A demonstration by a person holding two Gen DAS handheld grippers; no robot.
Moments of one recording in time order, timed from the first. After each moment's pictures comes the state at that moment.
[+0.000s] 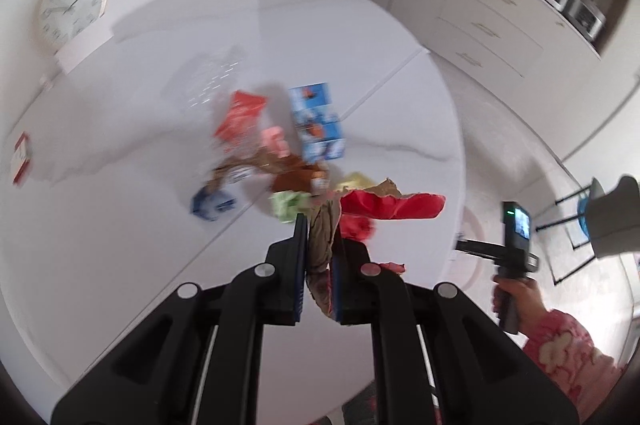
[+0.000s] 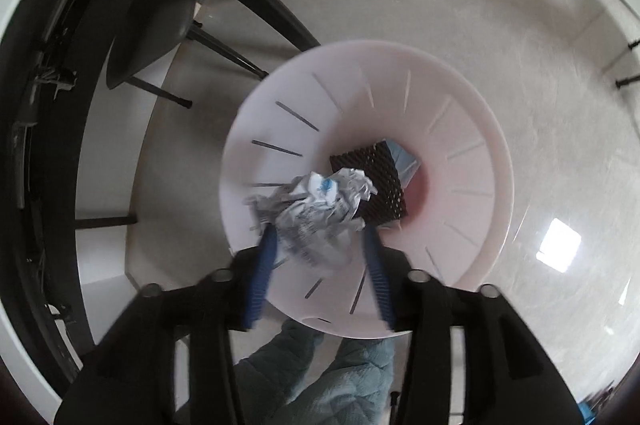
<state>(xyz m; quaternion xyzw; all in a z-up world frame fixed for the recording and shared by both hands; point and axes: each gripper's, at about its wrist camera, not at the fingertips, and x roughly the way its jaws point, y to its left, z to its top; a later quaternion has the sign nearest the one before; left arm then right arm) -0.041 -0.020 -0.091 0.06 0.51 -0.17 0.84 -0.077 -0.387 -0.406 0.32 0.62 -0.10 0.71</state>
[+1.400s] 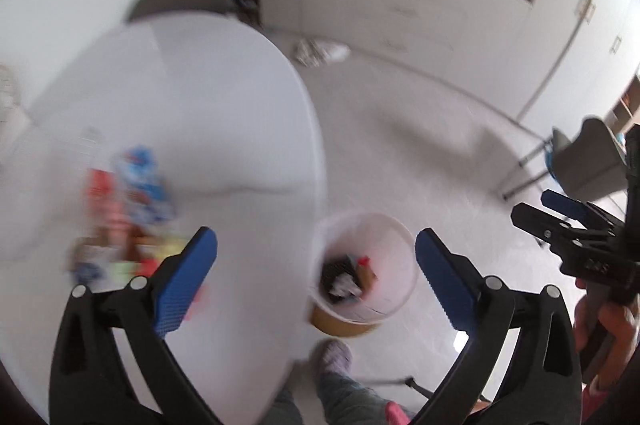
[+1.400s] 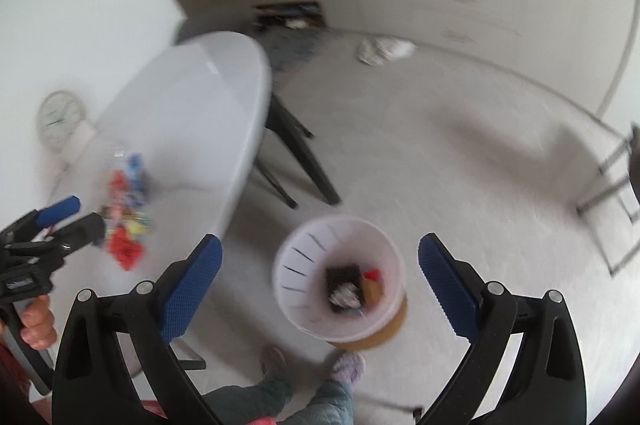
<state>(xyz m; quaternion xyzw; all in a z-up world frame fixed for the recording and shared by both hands) -0.073 -0.172 -0.080 0.11 0.45 -0.27 0.84 -0.166 -0.396 -0.122 0.19 0.43 -0.09 0.88</state>
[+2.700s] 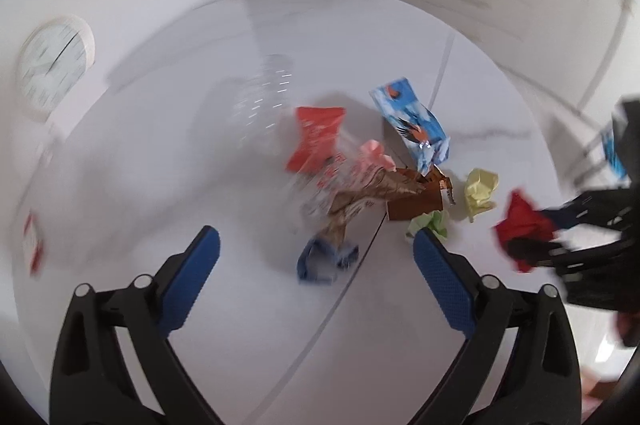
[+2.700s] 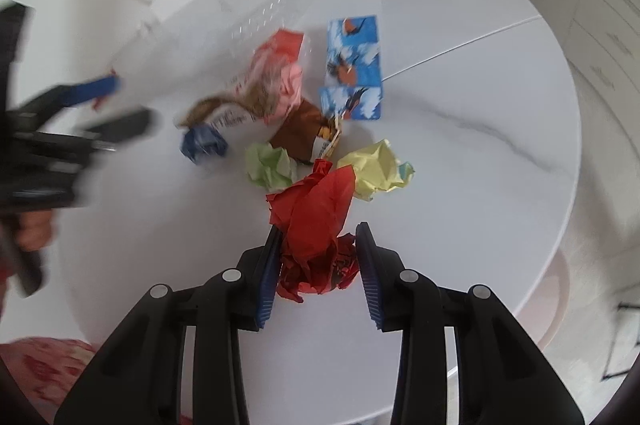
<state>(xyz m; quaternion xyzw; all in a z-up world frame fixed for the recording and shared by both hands) 0.043 0.058 -0.146 0.19 0.45 -0.21 0.85 -0.026 -0.123 -0.193 0.09 0.53 0.11 0.84</state>
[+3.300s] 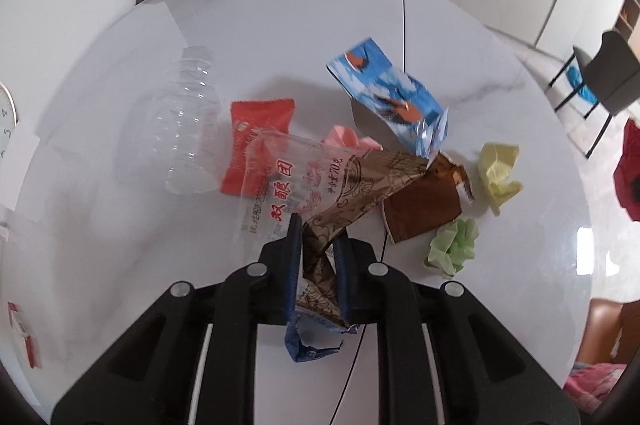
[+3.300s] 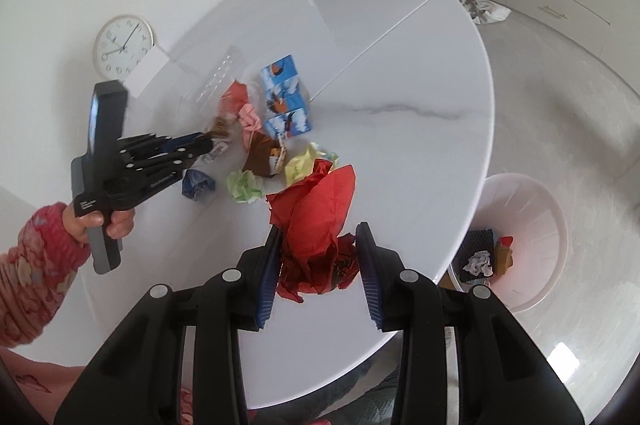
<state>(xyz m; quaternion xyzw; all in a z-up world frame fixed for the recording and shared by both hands) 0.087 0.034 -0.187 0.23 0.47 -0.30 0.80 -0.069 -0.177 -0.162 0.21 0.50 0.03 0.84</state>
